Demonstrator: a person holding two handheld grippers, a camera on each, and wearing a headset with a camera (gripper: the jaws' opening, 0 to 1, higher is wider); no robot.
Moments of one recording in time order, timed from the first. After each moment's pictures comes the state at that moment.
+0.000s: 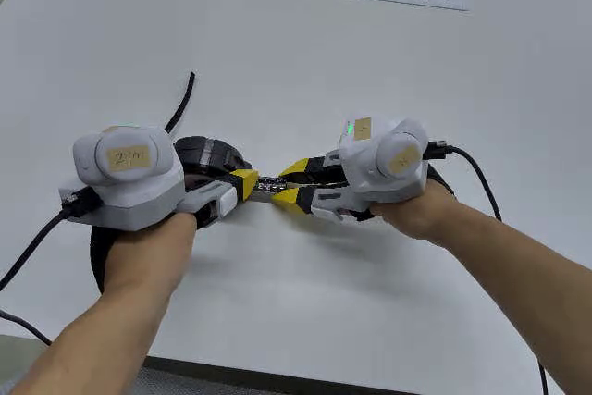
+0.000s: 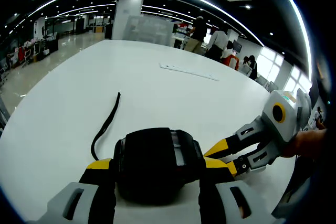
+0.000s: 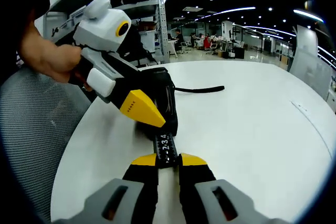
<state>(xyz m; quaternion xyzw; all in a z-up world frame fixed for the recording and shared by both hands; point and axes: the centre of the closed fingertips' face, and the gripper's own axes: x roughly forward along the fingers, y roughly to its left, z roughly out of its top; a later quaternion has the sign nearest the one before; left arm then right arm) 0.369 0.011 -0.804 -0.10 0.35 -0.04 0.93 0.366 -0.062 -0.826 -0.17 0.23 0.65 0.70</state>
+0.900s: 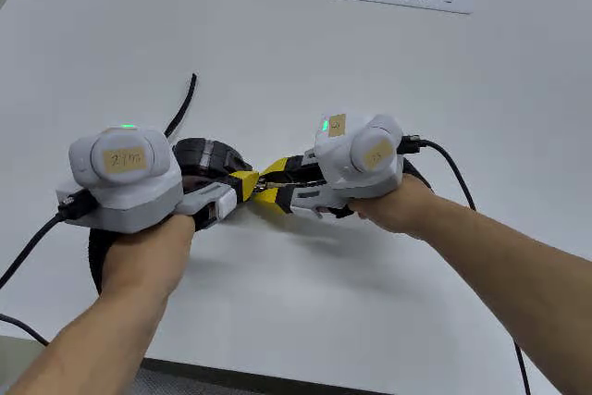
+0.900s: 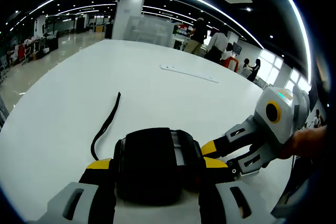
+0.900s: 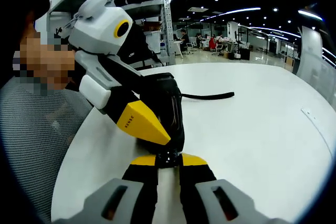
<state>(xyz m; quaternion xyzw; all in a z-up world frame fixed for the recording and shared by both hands) 0.368 0.014 -0.803 -0.11 0.35 -0.04 0.93 0.361 -0.034 -0.824 -0.17 0.23 0.67 0.68</state>
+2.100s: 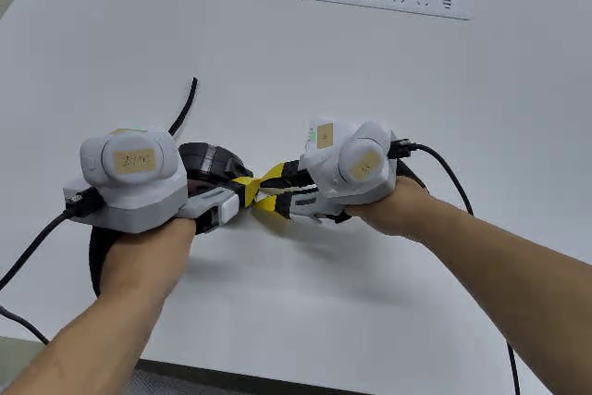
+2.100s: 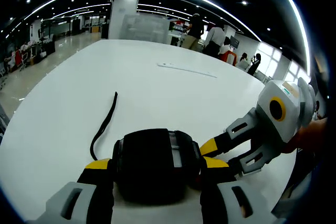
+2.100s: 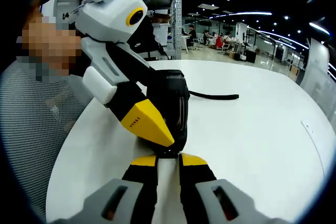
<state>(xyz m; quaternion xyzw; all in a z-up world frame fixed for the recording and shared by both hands) 0.370 0.009 -0.804 -0.08 0.36 -0.05 0.93 0.360 -0.041 -0.827 -0.22 0.22 0.68 0.66</state>
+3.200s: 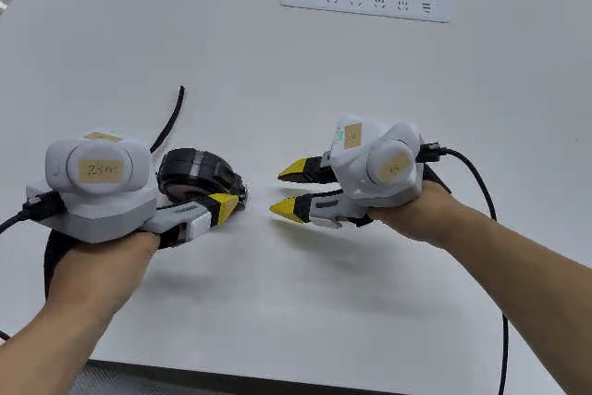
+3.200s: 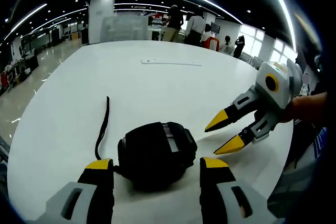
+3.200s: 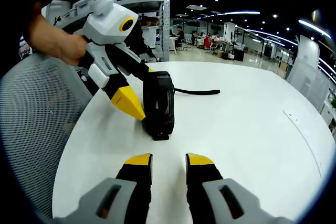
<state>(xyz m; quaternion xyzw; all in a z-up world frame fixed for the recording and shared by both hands) 0.354 0.013 -0.794 -0.01 0.37 -0.12 0.92 0.367 -0.083 -0.810 -0.22 0.22 0.64 0.70</state>
